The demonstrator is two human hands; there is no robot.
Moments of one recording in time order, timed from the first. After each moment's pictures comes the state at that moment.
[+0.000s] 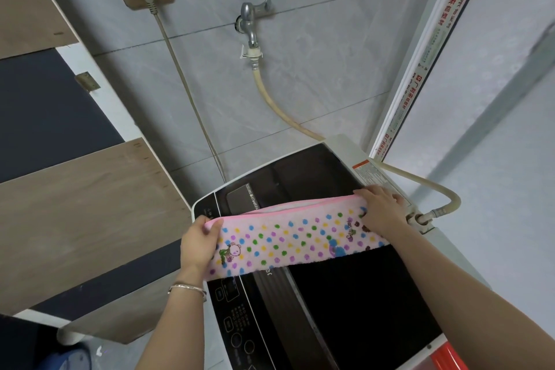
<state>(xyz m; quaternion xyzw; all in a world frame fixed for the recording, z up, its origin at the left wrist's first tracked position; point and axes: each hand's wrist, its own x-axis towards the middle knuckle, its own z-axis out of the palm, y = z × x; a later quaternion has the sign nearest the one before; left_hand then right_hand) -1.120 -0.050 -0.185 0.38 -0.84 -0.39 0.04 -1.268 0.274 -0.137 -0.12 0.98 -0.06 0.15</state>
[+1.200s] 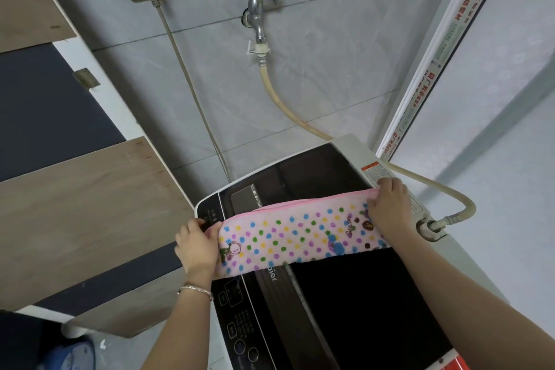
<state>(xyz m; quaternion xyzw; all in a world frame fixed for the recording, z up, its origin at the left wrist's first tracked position) -1.128 -0.053 -0.201 0.46 -0.84 -0.26 0.08 -1.280 0.257 -0.148 -0.02 0.98 -0.17 0.03</state>
